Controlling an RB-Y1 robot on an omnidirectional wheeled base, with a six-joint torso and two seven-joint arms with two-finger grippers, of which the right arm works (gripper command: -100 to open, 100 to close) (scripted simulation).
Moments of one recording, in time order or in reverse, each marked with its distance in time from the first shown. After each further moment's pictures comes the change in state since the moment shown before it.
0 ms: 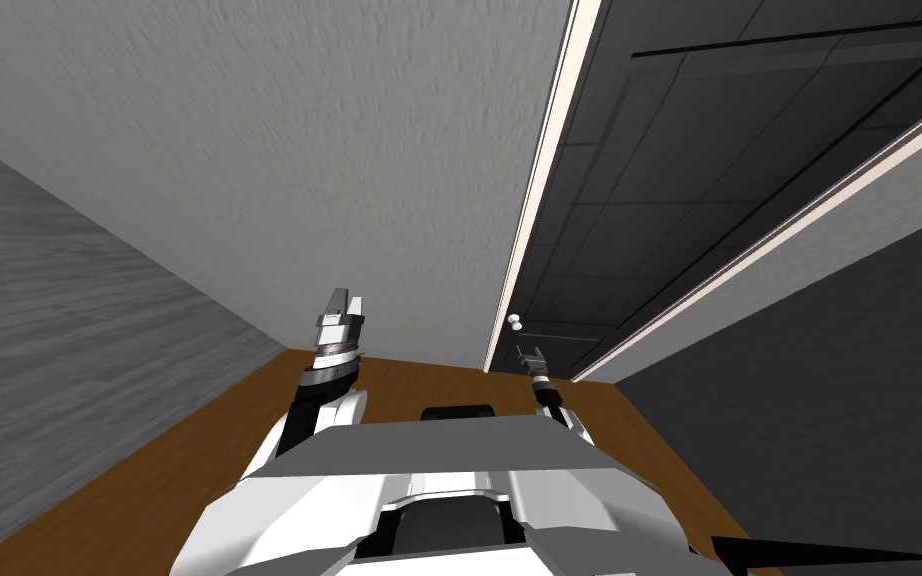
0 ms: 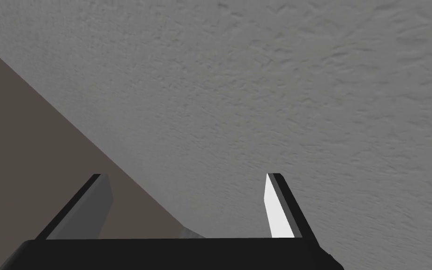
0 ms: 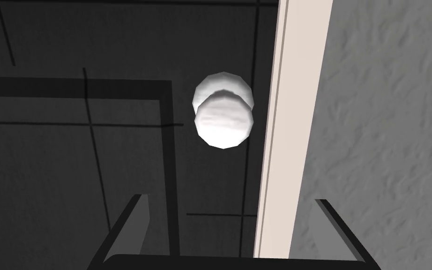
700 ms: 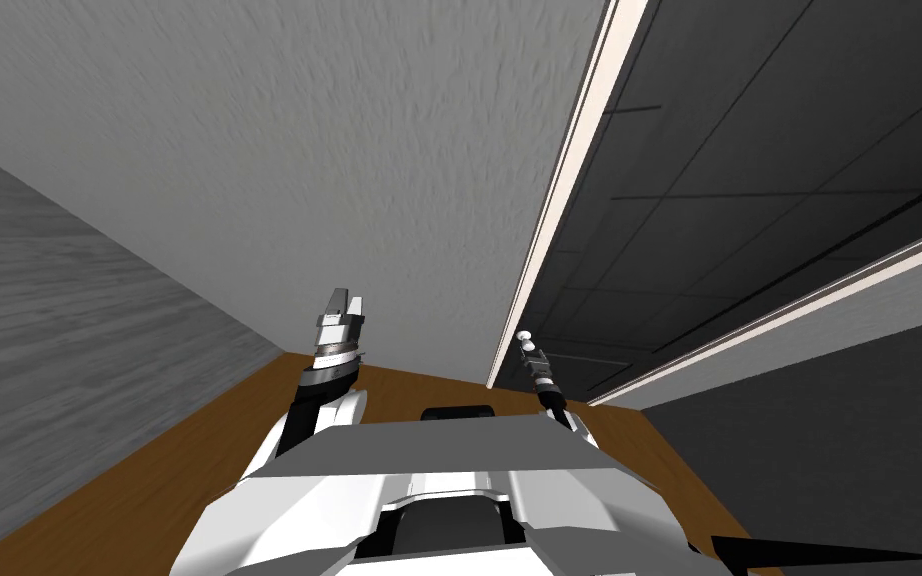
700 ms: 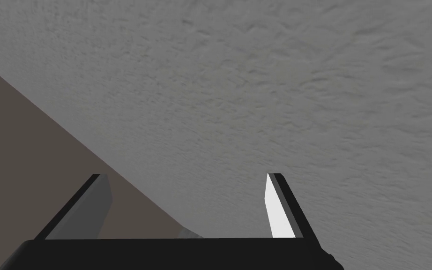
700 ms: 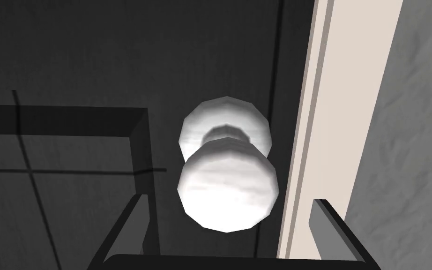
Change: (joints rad) arm -0.002 -0.014 -0.026 0.031 -0.016 -0.011 0.009
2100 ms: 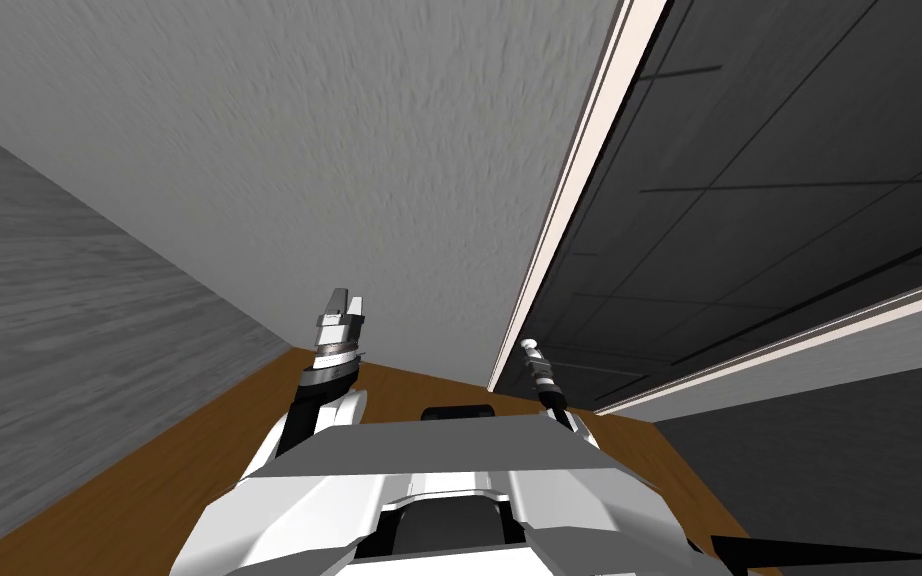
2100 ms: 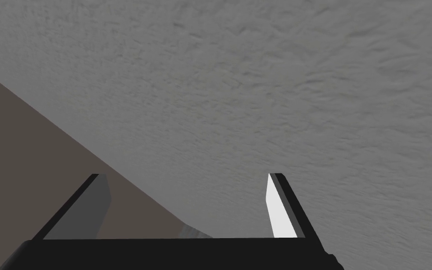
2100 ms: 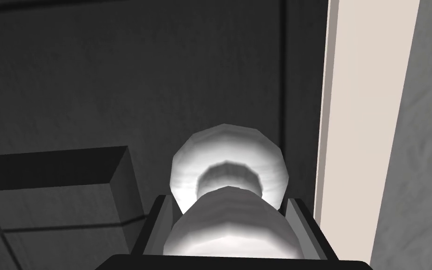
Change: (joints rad) arm -0.002 -0.009 0.013 0.011 -0.041 0.004 -0.083
